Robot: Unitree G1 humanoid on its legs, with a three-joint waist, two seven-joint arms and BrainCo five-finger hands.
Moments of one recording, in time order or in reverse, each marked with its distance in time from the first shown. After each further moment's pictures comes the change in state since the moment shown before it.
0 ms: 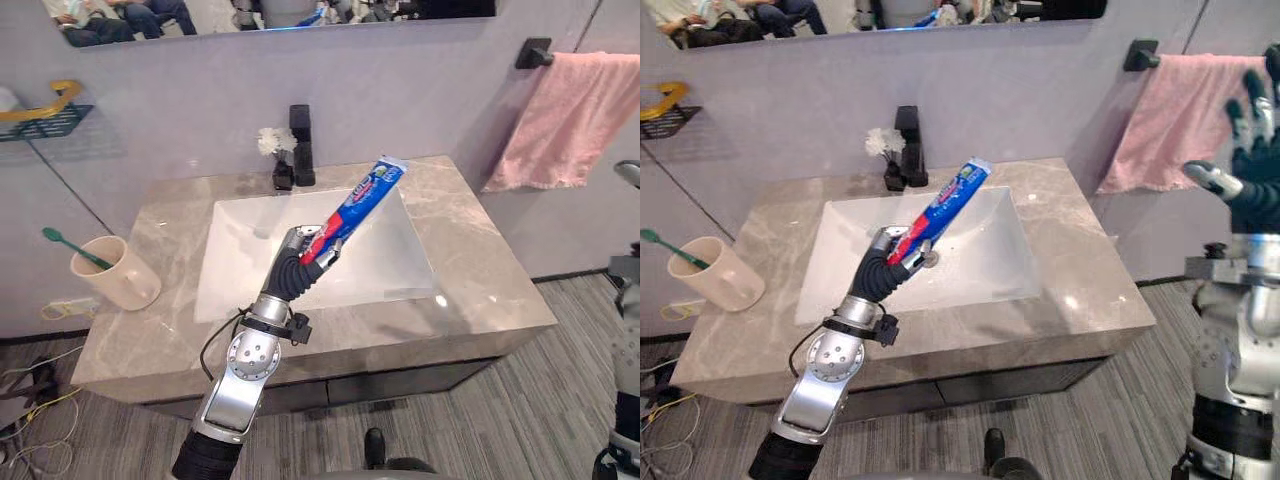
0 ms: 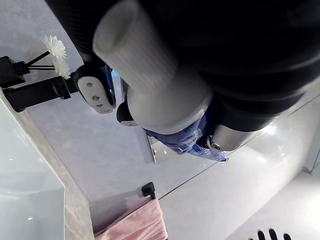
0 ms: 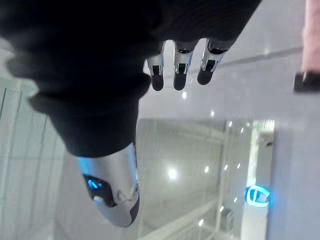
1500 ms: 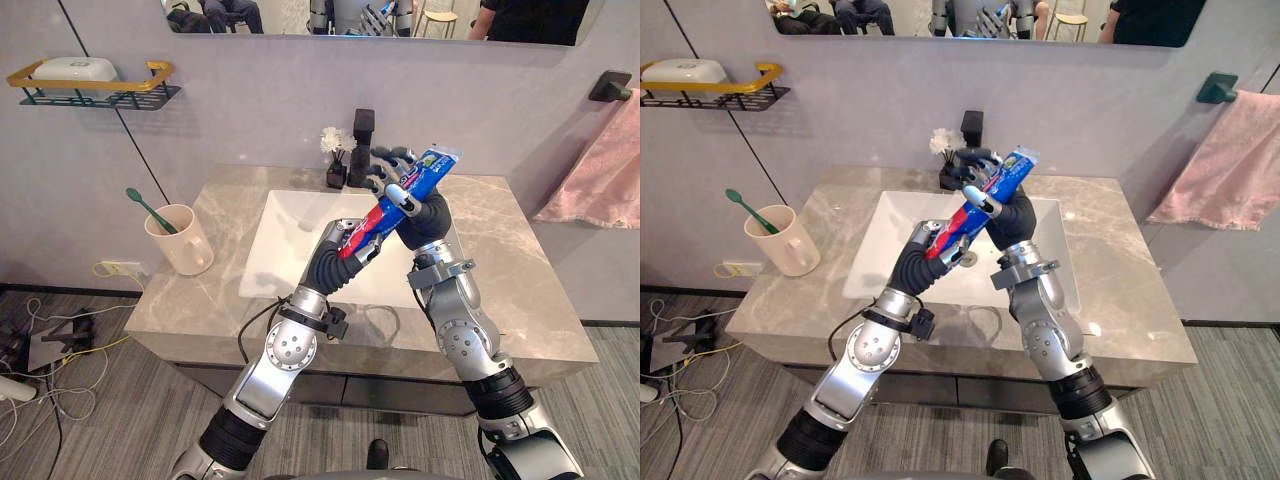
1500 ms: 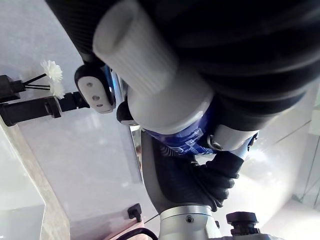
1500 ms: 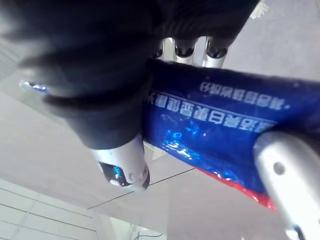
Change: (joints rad) left arm -0.112 -0.045 -0.148 0.102 -0.041 0.021 0.113; right arm -0.118 0.382 0.510 0.129 0.197 0.099 0.000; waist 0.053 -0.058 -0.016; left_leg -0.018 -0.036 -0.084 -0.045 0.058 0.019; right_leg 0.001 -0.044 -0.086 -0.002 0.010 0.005
